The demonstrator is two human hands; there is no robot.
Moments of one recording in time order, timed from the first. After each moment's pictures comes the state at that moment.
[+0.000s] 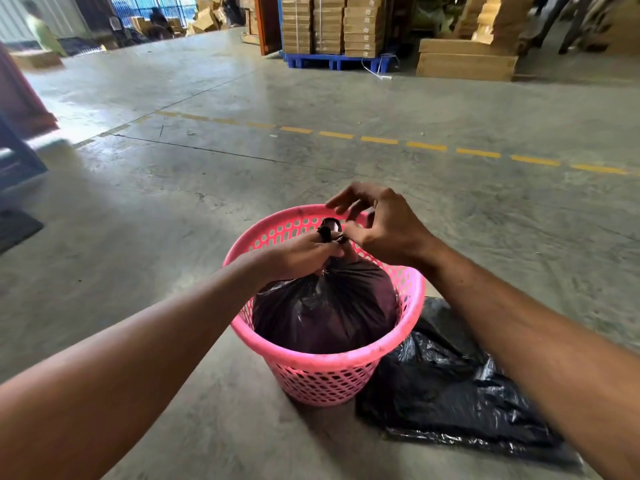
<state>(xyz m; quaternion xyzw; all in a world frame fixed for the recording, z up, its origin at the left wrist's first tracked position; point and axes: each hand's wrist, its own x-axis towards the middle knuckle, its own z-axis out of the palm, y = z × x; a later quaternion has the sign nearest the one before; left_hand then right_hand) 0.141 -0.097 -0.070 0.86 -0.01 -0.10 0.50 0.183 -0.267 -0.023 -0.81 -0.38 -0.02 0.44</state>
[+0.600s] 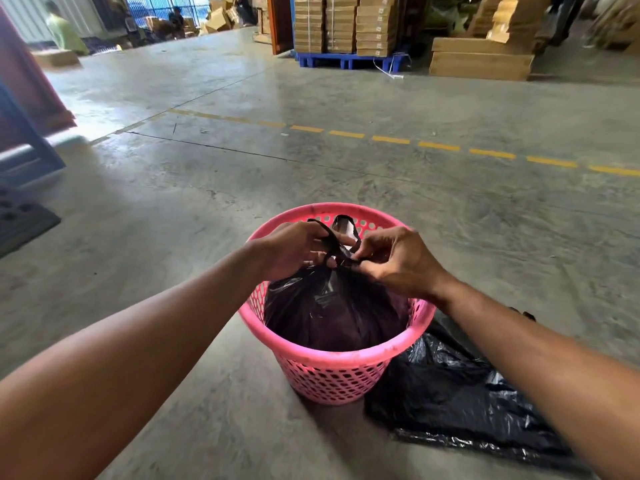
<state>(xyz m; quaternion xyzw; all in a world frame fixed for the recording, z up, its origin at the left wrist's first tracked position) 0.133 -0.069 -0.064 0.68 0.10 -0.17 0.71 0.179 -0.278 -0.082 -0.83 -0.36 0.01 0.43</state>
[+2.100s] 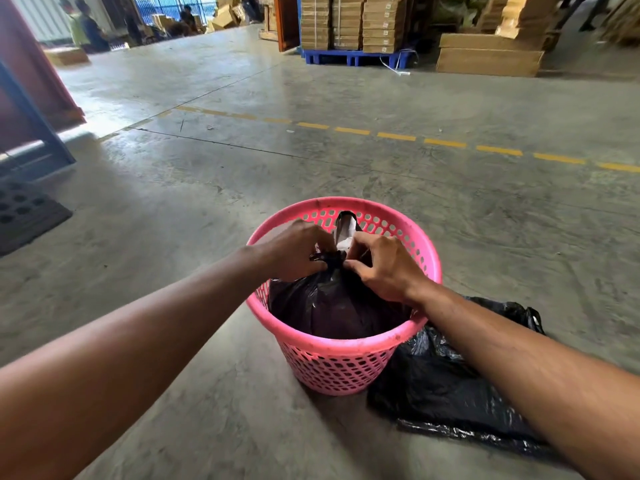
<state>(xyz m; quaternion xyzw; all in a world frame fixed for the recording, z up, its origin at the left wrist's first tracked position) 0.115 -0.064 -0.064 0.99 -0.12 0.01 0.11 0.169 -0.266 -0.101 -0.88 -0.35 0.01 0.33</state>
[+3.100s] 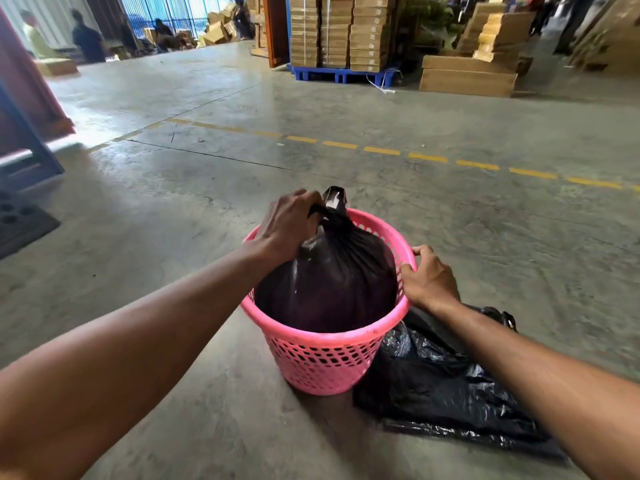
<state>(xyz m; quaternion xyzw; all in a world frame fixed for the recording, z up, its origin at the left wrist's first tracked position) 0.126 -0.081 -0.039 0.95 0.00 0.24 0.20 0.168 -0.328 -0.110 -0.94 -0.01 -0.01 0.33</state>
